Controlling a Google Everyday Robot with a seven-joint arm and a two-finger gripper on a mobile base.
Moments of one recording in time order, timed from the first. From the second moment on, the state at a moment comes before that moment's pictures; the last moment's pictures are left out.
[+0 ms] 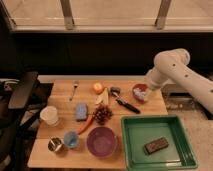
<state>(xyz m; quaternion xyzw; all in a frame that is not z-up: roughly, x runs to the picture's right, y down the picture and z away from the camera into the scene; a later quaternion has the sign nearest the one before) 0.222 0.012 0.770 -0.21 -0.09 0.00 0.97</state>
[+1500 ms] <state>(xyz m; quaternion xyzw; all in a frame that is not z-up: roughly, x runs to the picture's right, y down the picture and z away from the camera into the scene) 0.226 0.027 0.844 -0.21 -0.10 0.03 0.97</state>
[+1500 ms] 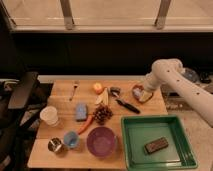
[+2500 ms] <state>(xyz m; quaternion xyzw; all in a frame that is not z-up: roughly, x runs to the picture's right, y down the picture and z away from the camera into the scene) 0.267 0.016 0.870 -0.17 -0.06 0.07 0.98</state>
